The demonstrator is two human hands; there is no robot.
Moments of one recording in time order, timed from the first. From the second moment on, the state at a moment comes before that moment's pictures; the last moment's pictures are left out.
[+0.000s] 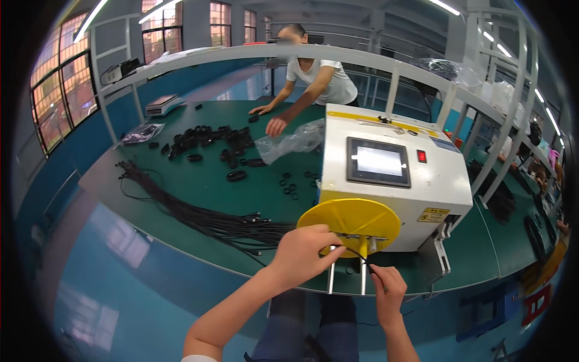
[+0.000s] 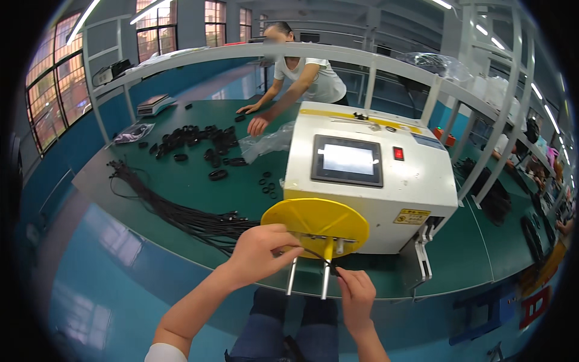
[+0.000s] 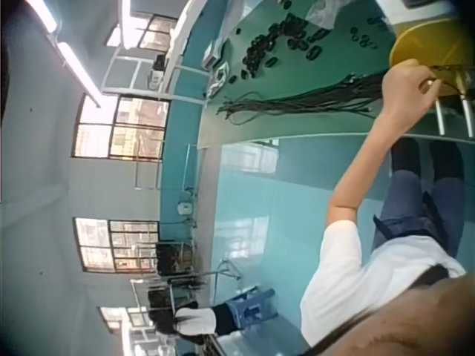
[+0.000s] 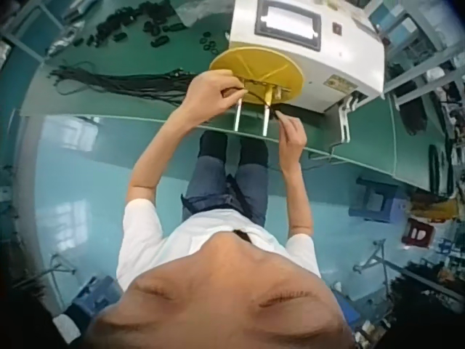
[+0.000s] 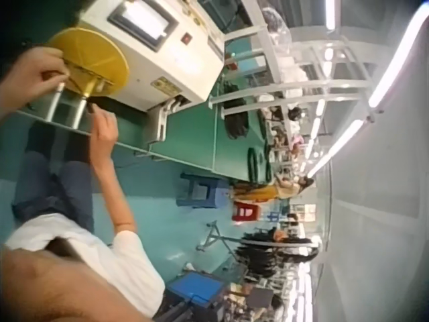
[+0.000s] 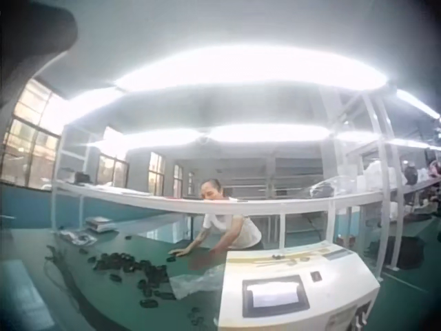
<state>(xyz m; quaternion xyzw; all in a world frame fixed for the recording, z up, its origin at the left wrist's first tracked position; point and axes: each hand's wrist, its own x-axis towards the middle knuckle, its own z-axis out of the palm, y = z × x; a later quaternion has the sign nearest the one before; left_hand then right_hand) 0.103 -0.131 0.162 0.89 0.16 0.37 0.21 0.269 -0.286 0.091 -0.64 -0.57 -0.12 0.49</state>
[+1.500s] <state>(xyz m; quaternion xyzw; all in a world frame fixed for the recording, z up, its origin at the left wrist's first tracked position) 0.142 -0.131 0.156 0.86 0.15 0.46 0.18 0.294 -0.239 0.074 -0.66 -0.53 -0.14 0.51</state>
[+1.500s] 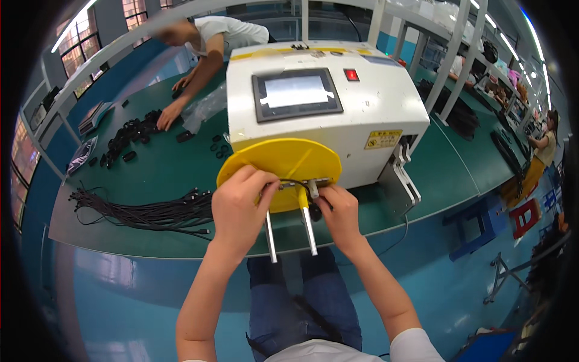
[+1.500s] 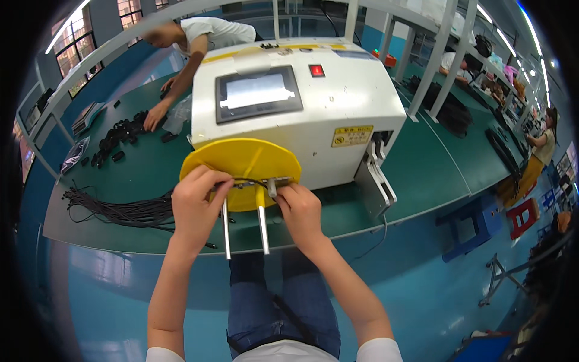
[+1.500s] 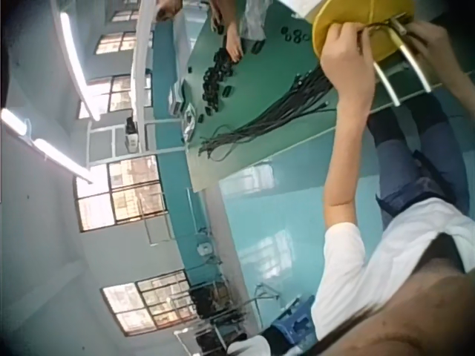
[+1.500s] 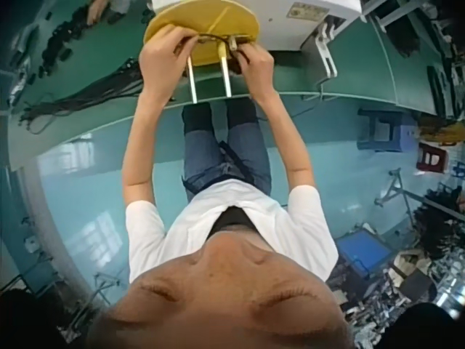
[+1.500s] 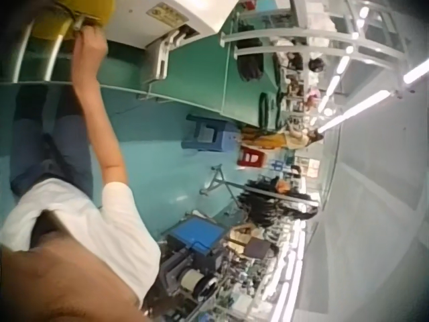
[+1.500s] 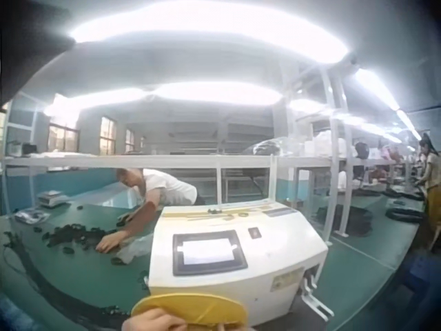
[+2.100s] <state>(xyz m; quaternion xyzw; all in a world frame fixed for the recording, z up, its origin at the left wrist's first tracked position) 0.138 -0.126 0.156 0.86 0.16 0.46 0.19 0.300 -0.232 0.083 -0.67 -0.54 -0.14 0.49</state>
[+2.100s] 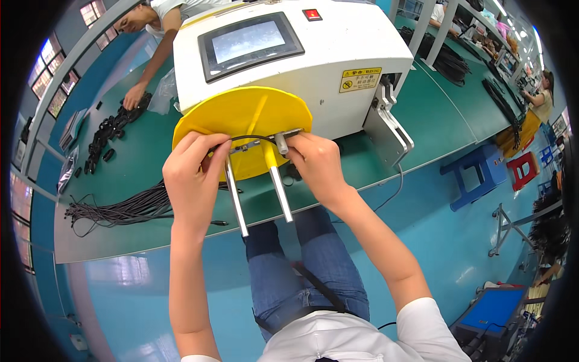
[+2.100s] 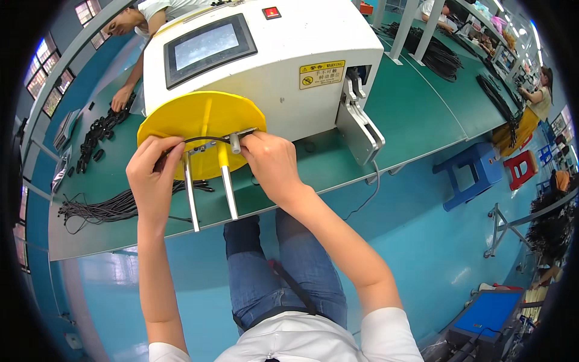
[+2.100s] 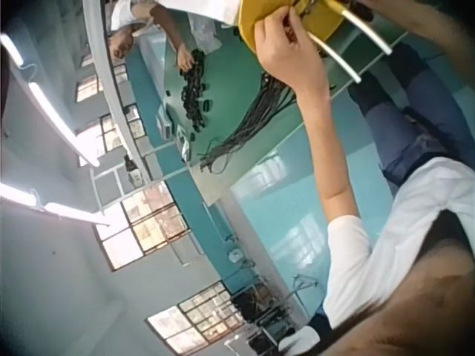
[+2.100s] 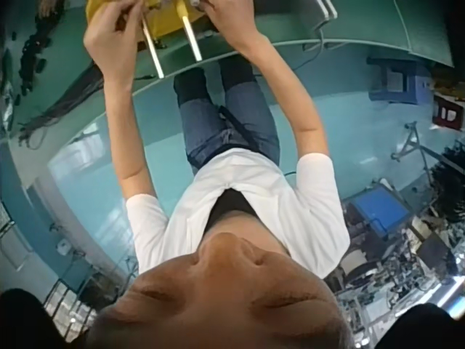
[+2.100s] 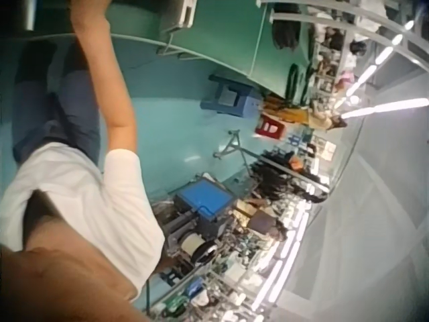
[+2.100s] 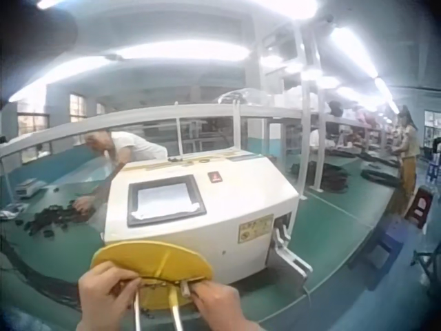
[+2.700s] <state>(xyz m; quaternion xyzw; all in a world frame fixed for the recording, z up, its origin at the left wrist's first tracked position) 0.074 -0.105 0.125 0.84 0.23 0.39 0.31 0.307 -0.239 0.087 -0.66 -0.56 -0.09 0.49</state>
